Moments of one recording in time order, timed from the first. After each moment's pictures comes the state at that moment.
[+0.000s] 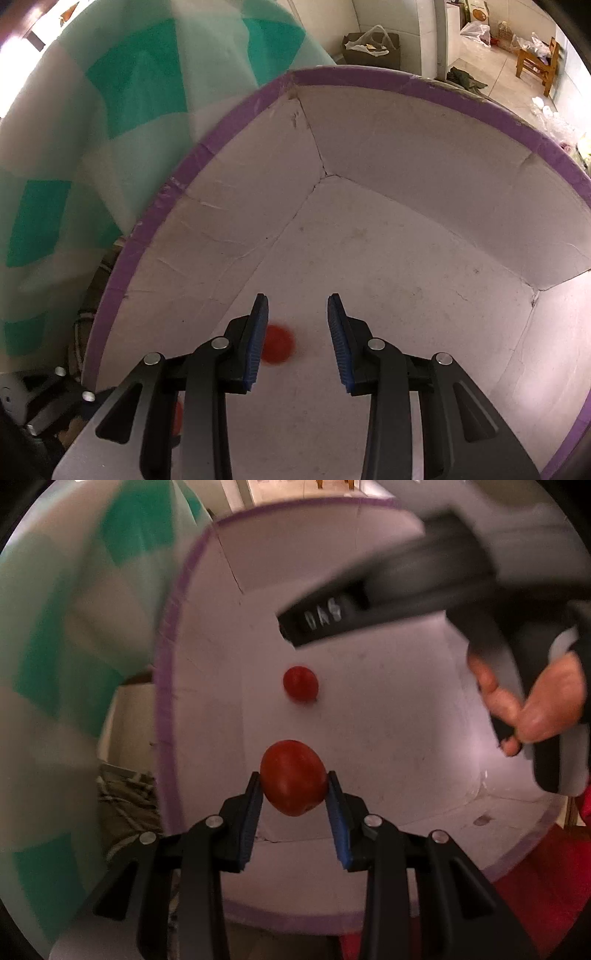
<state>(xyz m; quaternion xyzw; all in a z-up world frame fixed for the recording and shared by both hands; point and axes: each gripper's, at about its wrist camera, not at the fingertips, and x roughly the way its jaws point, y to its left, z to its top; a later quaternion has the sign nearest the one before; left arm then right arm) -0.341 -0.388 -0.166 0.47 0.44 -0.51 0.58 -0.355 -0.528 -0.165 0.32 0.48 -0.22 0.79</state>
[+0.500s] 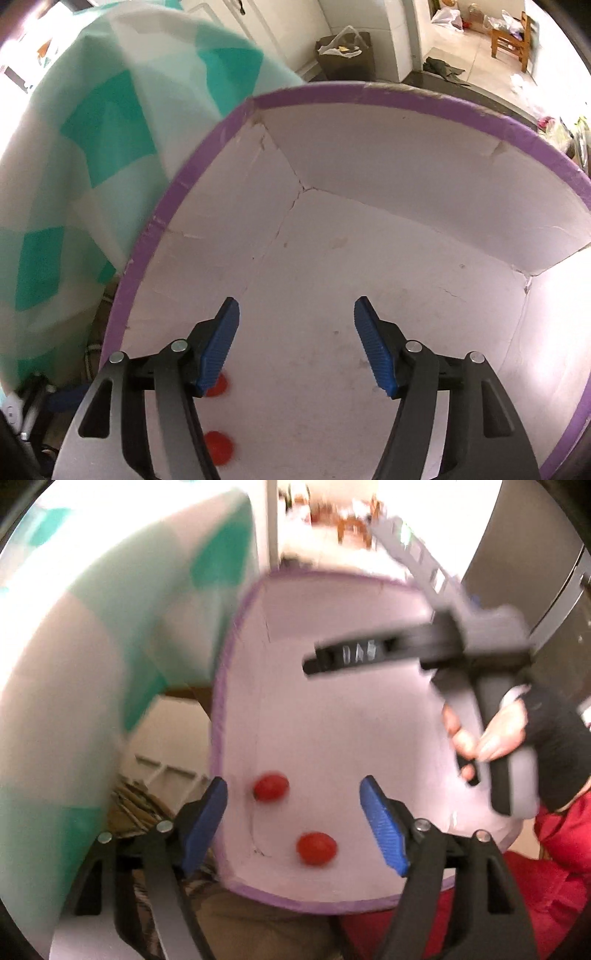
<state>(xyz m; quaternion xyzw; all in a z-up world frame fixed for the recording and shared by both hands) -0.297 -0.351 -0.111 0.33 0.41 -0.55 0.65 -0.367 -0.549 -0.161 0.37 0.45 -0.25 0.78</state>
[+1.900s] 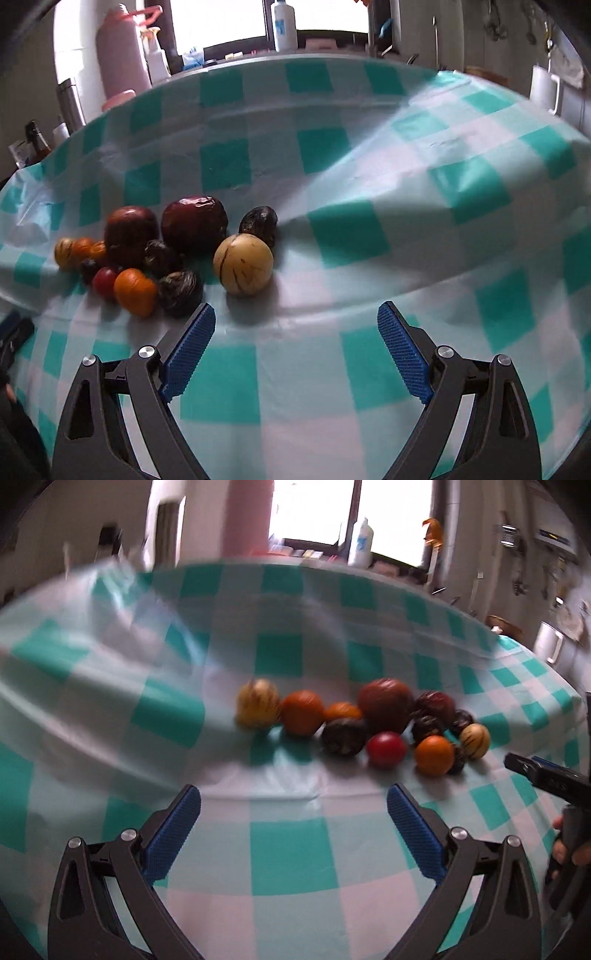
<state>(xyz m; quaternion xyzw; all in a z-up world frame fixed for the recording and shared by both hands) 0.007 0.062 0.039 -0.03 0.35 -0.09 0.93 0.027 -0.267 0.036 0.06 0.40 -0.06 0.91</state>
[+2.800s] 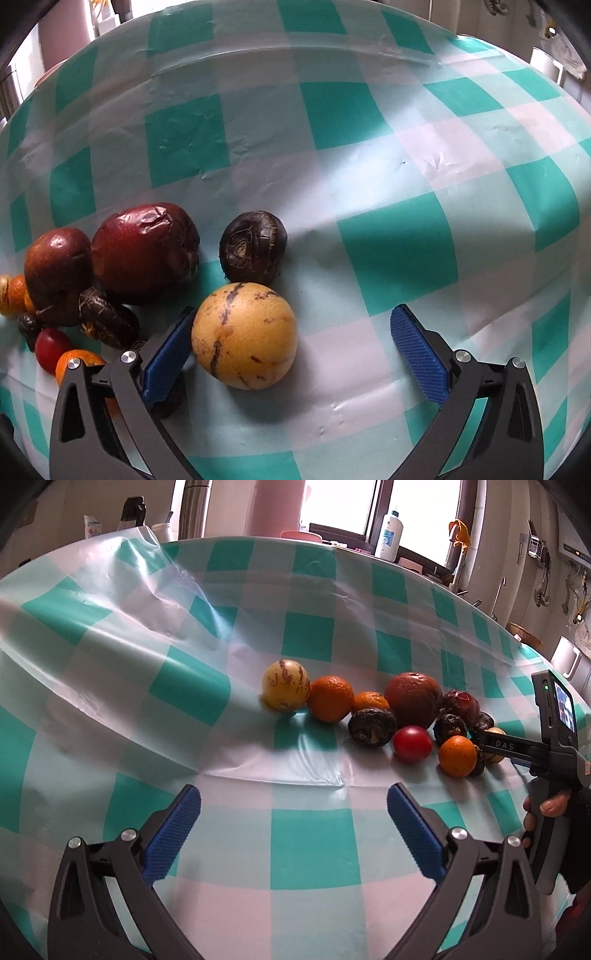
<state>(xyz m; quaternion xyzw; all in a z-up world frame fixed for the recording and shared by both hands) 0.005 0.070 0.026 -0.05 0.37 -0.06 0.93 0.119 -0.245 0.002 0.06 0.47 -0.12 0.87</state>
